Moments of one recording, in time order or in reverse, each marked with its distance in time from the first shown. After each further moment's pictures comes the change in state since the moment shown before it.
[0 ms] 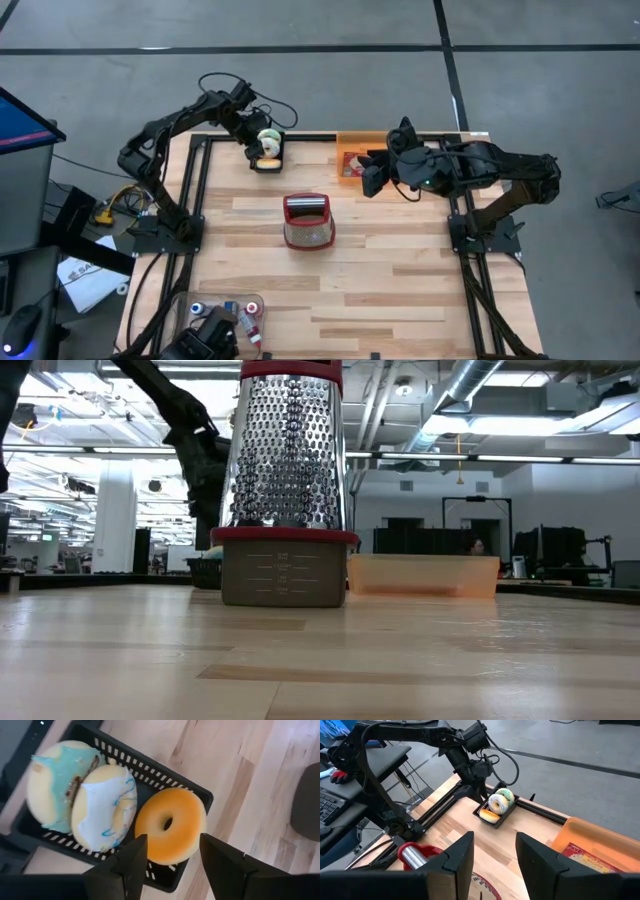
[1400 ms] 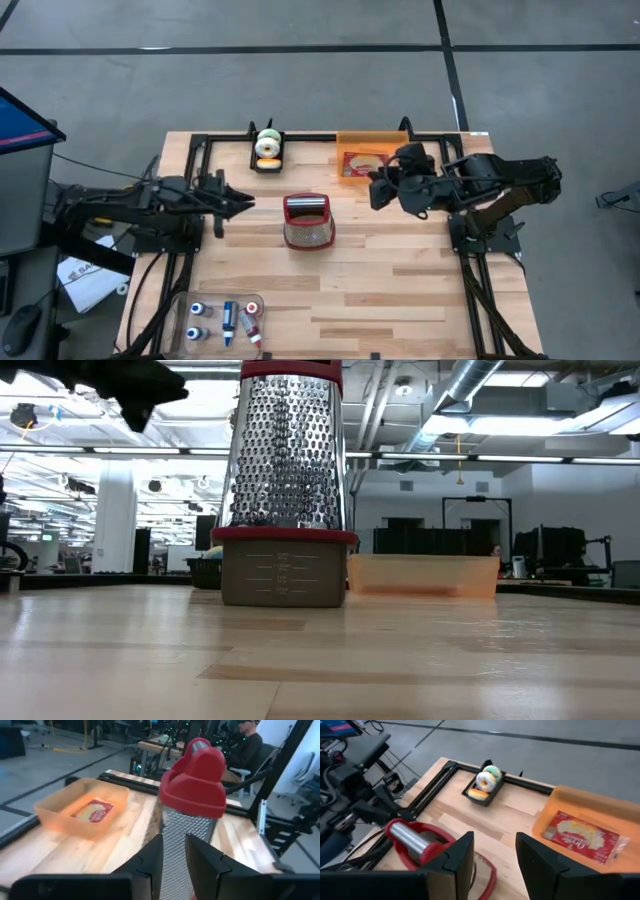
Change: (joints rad) left arm -1.044 -1.242 -0.832 0.784 -0.570 -0.718; right arm 0.102 0.001 -0.018 -0.199 0.062 0.284
